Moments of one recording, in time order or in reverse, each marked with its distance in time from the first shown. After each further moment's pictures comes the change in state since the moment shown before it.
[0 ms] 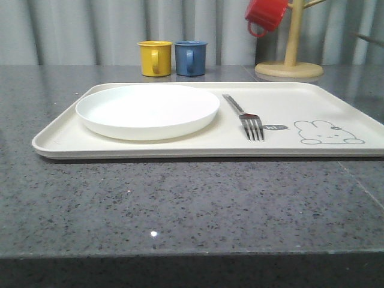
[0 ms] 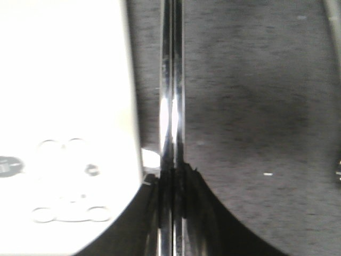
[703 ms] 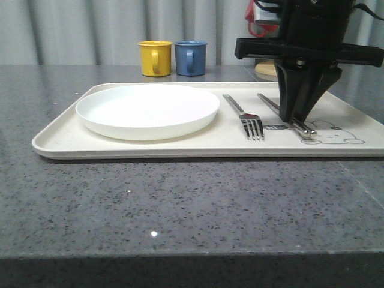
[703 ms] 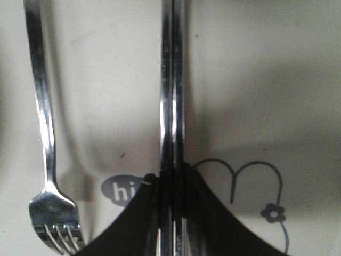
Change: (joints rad) left arm 0.000 0.000 0.000 0.000 0.000 0.000; right arm 0.260 0.215 -0.004 0.033 -0.090 0.174
